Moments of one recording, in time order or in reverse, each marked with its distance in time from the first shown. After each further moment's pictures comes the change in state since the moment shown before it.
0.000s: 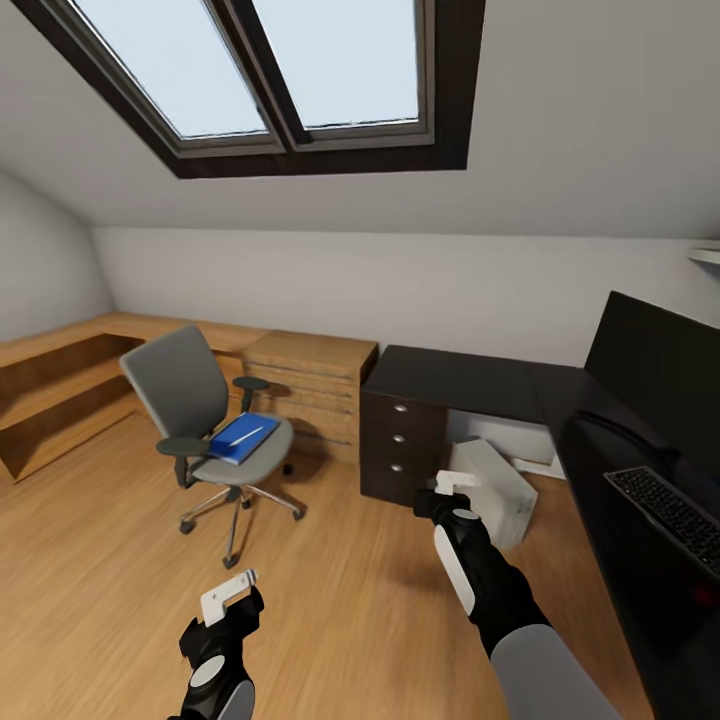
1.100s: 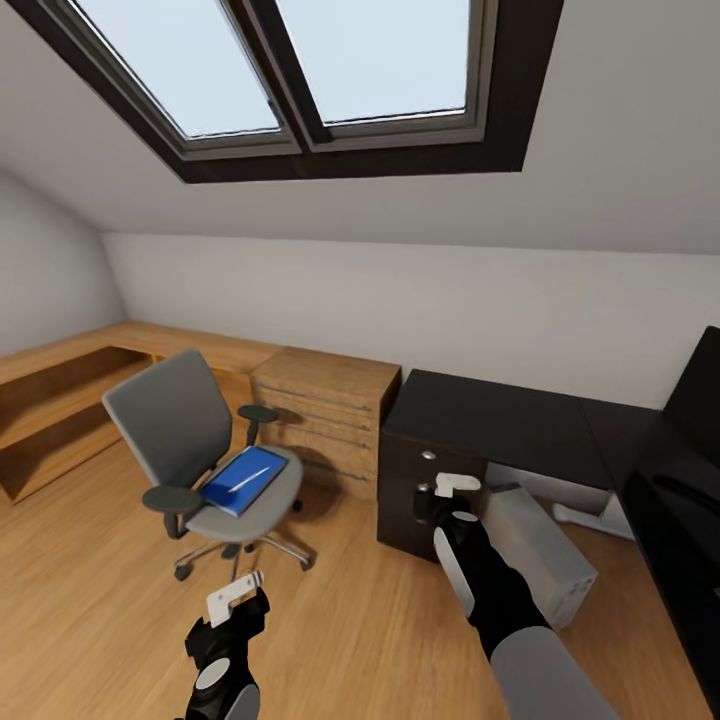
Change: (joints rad) left arm 0.000 -0.002 -0.028 -0.001 0.000 0.000 0.004; right arm 0.005 0.002 0.000 0.005 0.001 -0.001 -0.004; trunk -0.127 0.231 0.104
